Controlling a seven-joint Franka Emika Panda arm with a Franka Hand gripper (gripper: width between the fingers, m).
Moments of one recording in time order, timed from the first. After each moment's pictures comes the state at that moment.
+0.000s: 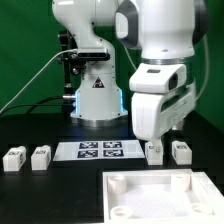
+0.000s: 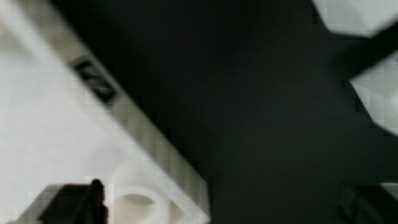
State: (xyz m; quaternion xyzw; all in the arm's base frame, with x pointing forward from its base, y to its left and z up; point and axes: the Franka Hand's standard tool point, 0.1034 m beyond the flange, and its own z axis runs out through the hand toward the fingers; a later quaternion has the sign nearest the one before) arm 0.466 0.129 0.065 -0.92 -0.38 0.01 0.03
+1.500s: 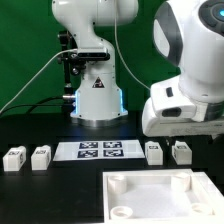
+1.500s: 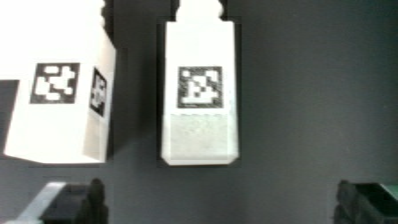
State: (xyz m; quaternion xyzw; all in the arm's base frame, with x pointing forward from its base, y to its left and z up) arm 0.415 0.170 0.050 -0.93 0.01 0.37 0.02
